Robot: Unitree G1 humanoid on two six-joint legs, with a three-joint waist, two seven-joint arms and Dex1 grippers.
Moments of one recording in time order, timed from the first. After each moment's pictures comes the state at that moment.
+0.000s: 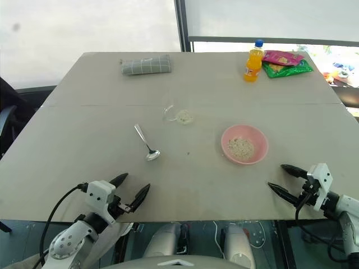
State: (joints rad) left arm 0.51 0.38 0.10 -0.38 -0.24 0.04 -0.49; right arm 0.15 -0.66 -0.29 0.22 0.48 -0.05 1.20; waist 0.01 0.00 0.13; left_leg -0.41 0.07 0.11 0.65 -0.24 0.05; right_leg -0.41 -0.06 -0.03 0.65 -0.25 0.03
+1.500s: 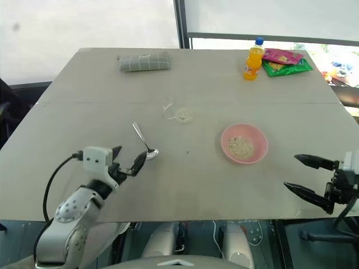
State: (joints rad) left arm 0.15 0.33 0.16 -0.61 -0.32 0.57 -0.22; right arm 0.34 -0.91 -0.57 -0.35 0.83 0.31 1.26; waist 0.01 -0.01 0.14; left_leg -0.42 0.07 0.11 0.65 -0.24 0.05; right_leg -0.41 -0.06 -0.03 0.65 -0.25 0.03
